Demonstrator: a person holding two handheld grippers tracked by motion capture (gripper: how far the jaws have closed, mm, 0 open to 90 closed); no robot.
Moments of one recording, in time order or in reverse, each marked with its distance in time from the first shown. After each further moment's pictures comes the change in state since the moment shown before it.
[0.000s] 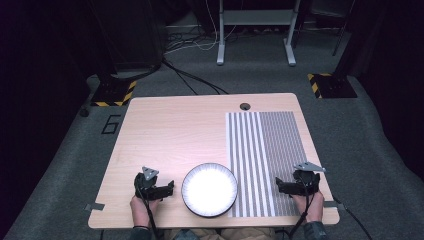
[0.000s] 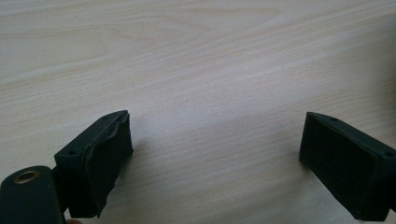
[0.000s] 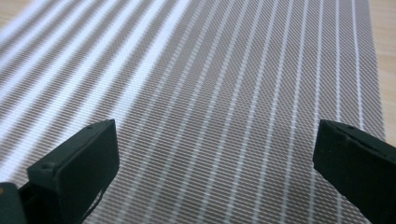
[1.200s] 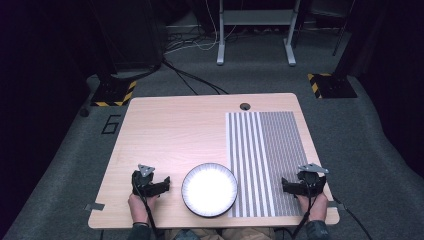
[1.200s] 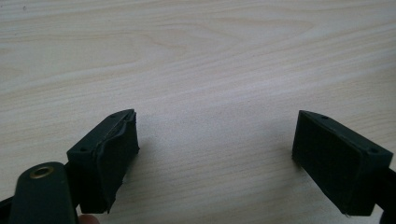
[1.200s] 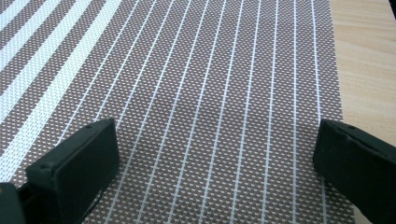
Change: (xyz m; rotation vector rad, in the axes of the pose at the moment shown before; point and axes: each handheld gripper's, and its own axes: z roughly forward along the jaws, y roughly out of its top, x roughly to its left) left arm 0.012 0.004 0.004 -0.005 0.043 -0.040; right arm -0.019 -0.013 0.009 0.038 -0.108 0.037
